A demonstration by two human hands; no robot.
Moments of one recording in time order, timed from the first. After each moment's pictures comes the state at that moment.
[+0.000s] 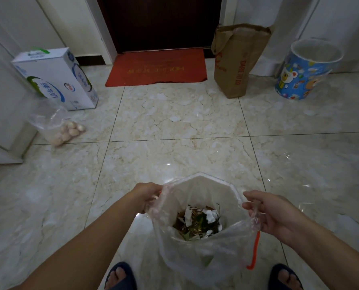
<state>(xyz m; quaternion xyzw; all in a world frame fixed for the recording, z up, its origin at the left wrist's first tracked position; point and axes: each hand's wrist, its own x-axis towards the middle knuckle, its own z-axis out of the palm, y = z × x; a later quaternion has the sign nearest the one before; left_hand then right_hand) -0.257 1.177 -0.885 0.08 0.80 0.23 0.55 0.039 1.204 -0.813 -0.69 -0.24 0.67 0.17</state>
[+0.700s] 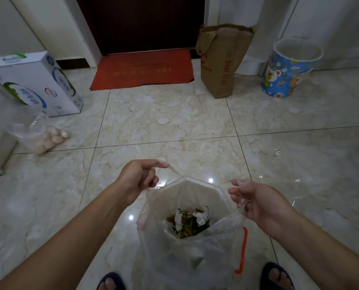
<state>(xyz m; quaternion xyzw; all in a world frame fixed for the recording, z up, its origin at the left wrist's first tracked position) -0.233 1.208 -0.810 0.22 0.67 0.40 0.59 0.043 1.220 -0.796 -0.63 -0.23 0.69 0.25</state>
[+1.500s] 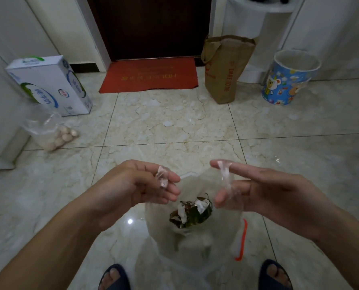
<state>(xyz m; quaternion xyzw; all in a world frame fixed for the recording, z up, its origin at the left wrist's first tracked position) -0.219 1.117 -0.694 0.37 0.57 0.34 0.65 0.055 1.187 -0.710 -0.29 -0.45 0.83 0.15</state>
